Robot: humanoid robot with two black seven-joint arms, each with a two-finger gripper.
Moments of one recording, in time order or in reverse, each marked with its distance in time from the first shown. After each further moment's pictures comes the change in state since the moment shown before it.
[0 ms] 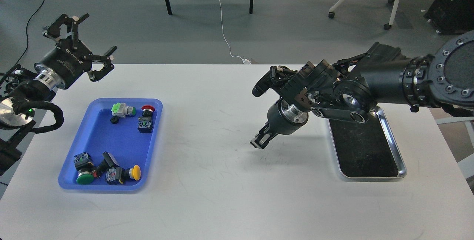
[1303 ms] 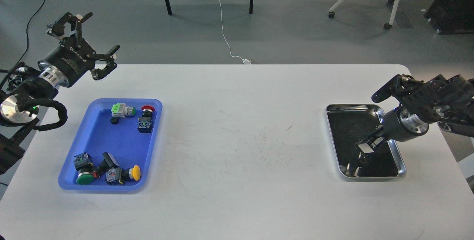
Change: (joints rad) left arm -0.023 -0.005 0.004 -0.008 0.086 0.012 0.004; right arm -0.111 -0.578 0.104 0.082 -0.279 -0.068 0.001
